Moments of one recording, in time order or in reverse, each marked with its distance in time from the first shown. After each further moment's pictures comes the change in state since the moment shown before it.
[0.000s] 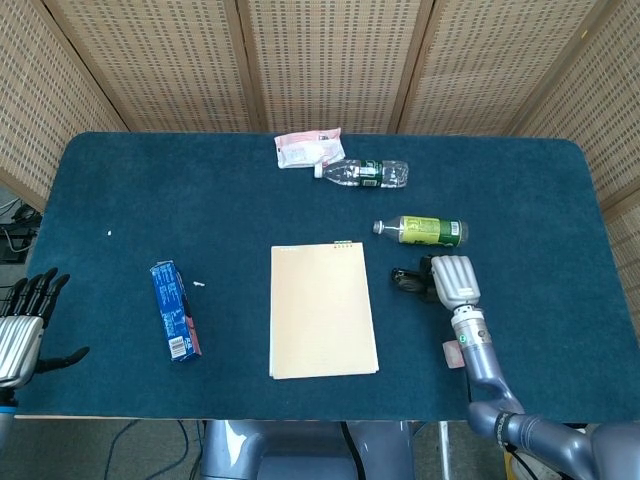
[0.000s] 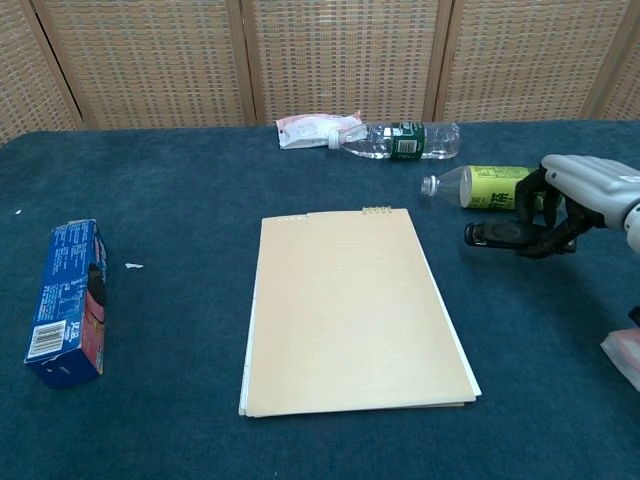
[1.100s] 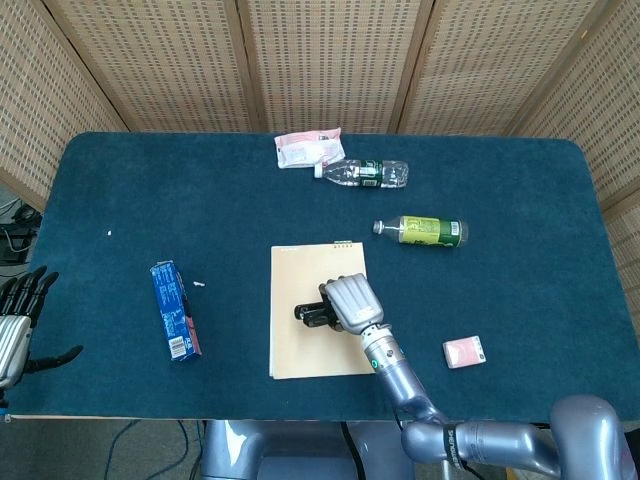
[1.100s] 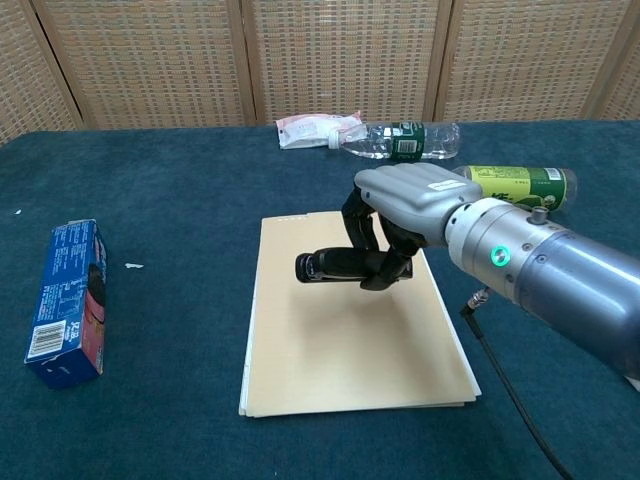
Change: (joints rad) left arm 0.009 0.030 -0.004 -0.010 -0.006 0.011 -0.073; right arm 0.189 -0.118 0.037 -0.395 0.189 -0.020 -0.563
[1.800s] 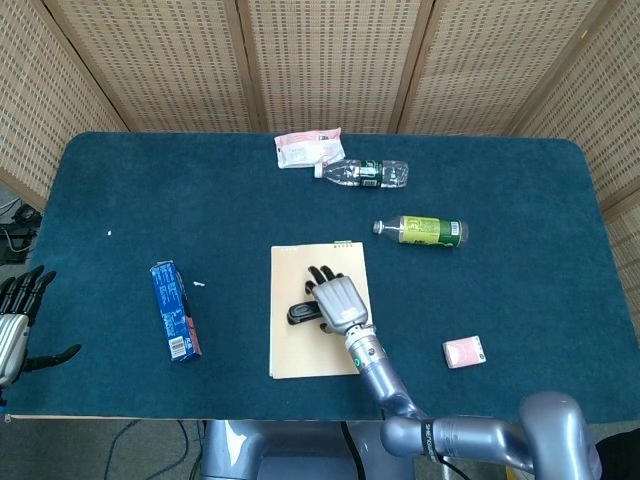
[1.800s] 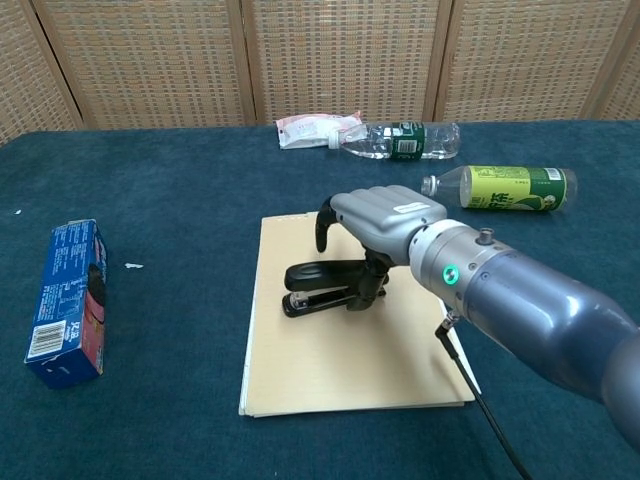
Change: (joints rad) left arm -0.004 -0.002 -0.003 0.018 -0.008 -0.010 -0.026; right arm 0.055 -0.085 0.012 0.083 0.088 -0.008 -0.049
